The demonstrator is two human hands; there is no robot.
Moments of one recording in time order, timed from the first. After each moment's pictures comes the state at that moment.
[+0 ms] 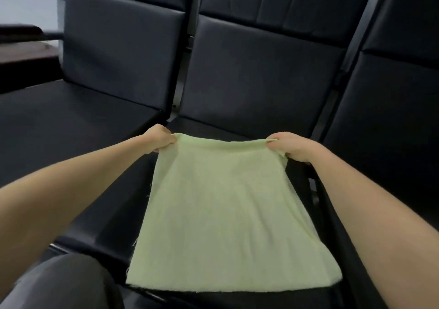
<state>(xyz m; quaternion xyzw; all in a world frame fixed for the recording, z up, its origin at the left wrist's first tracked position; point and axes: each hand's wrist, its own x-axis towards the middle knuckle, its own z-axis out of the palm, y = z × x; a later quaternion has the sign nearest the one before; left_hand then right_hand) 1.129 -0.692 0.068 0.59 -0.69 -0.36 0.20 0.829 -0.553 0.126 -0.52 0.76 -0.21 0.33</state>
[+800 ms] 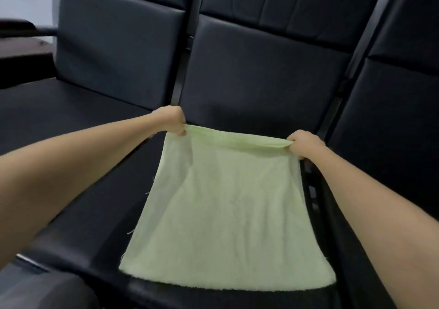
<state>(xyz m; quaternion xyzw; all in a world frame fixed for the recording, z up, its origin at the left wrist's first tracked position) 1.095 -0.716 0.119 0.52 -0.85 -0.10 0.02 0.795 -0.582 0.128 -0.48 0.88 -0.02 0.06</state>
